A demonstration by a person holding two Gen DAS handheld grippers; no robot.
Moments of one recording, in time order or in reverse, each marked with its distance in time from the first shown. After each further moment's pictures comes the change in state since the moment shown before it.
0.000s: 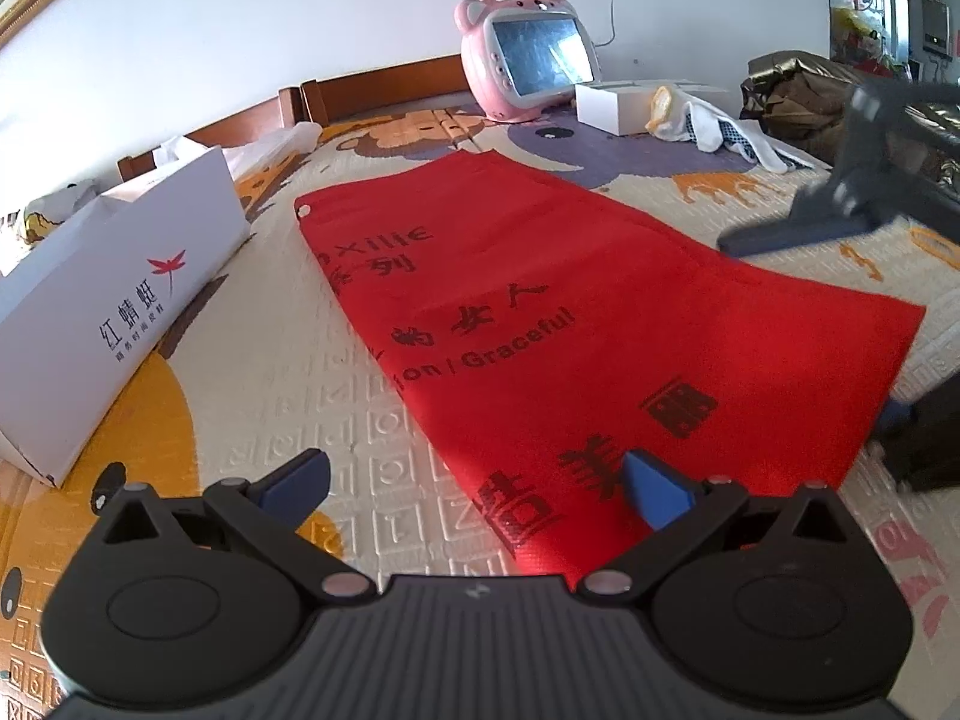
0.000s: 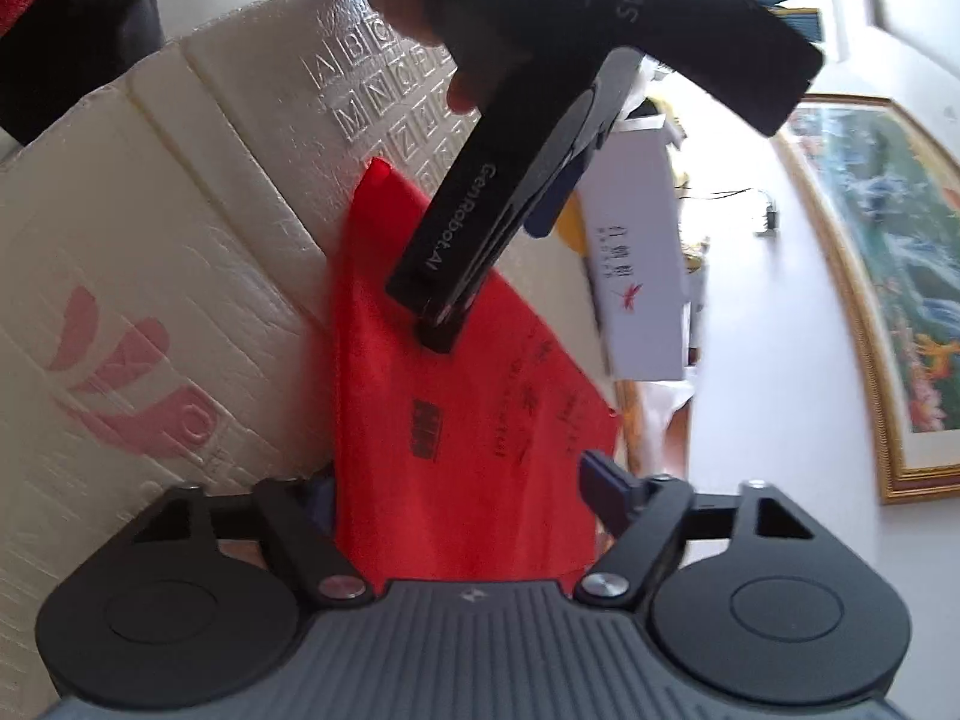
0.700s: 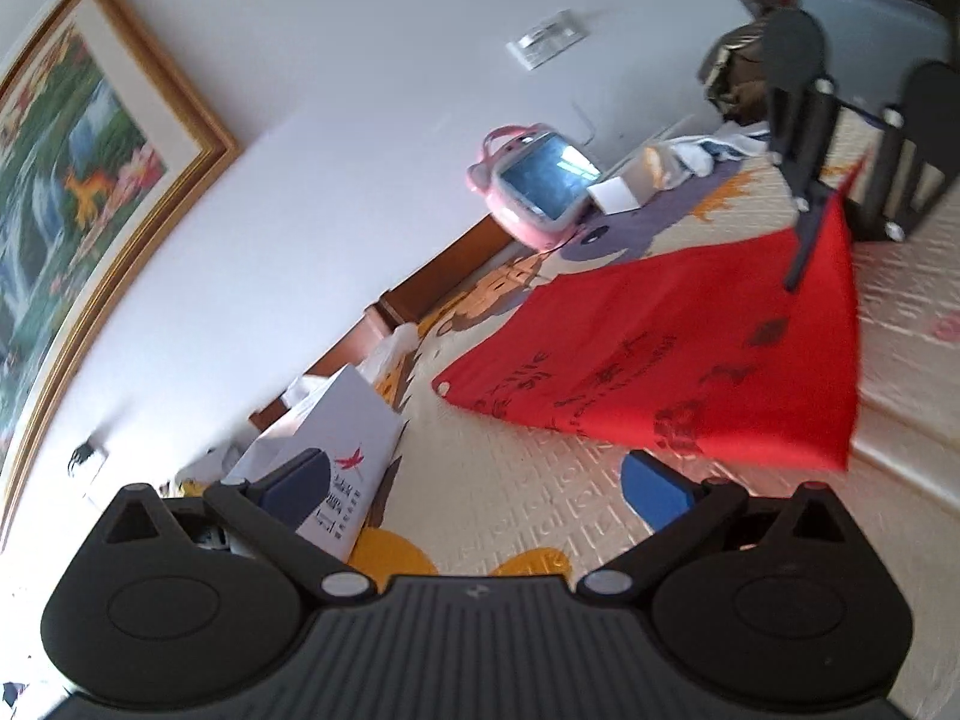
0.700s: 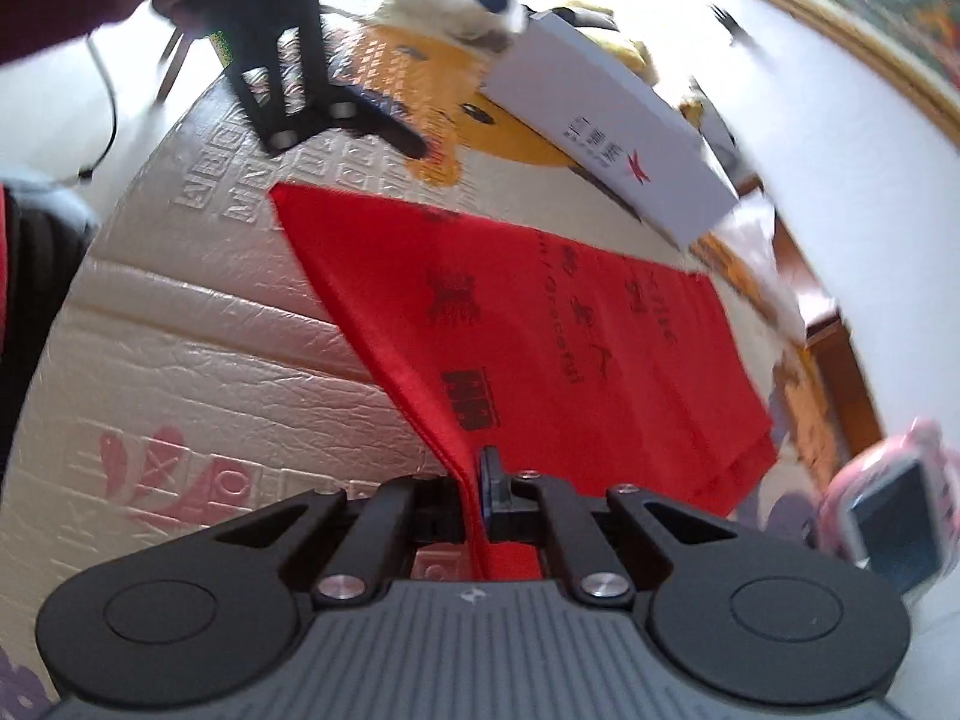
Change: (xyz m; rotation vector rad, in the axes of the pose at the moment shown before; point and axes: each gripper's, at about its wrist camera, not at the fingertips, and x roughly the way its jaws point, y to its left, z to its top) left arm -0.066 -0.011 -0.049 0.481 -0.368 0.293; right arm 0.024 -0.044 -0.052 0.682 -0.076 0.297
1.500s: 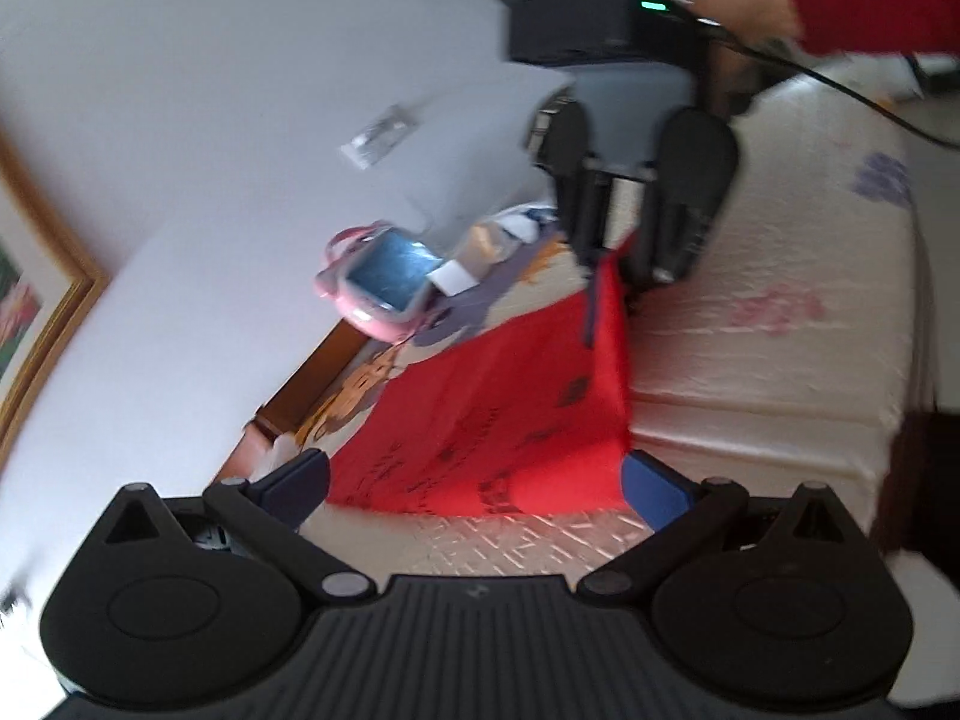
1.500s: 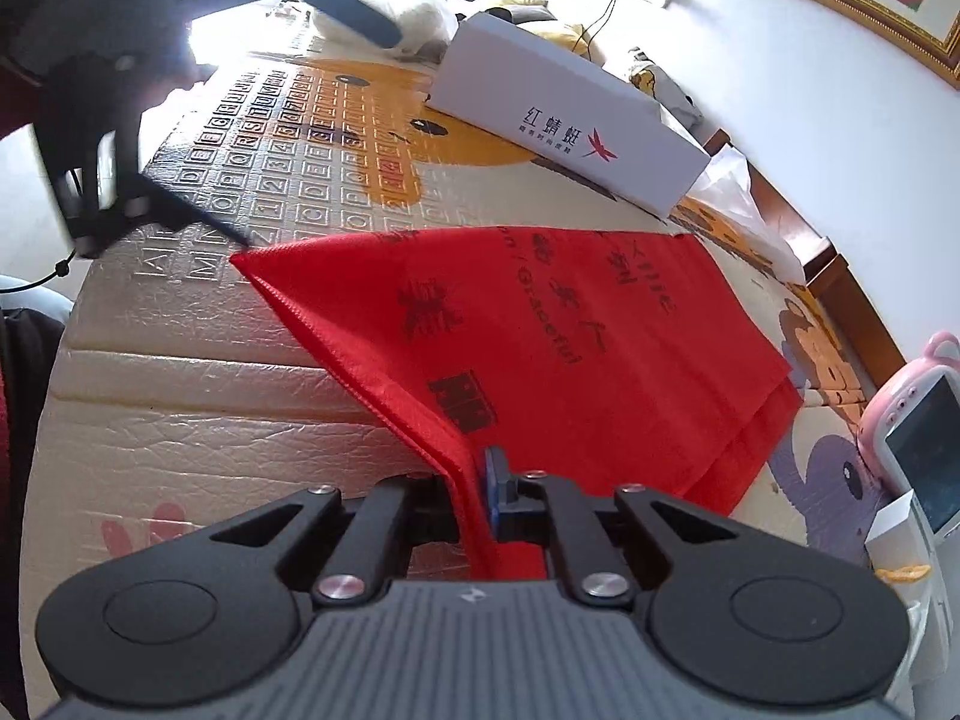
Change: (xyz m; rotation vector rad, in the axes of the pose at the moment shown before) left arm -0.030 -0.021 -0.001 0.231 -0.170 -0.272; right arm -0.003 -0.002 0.002 0.169 -0.026 0.015
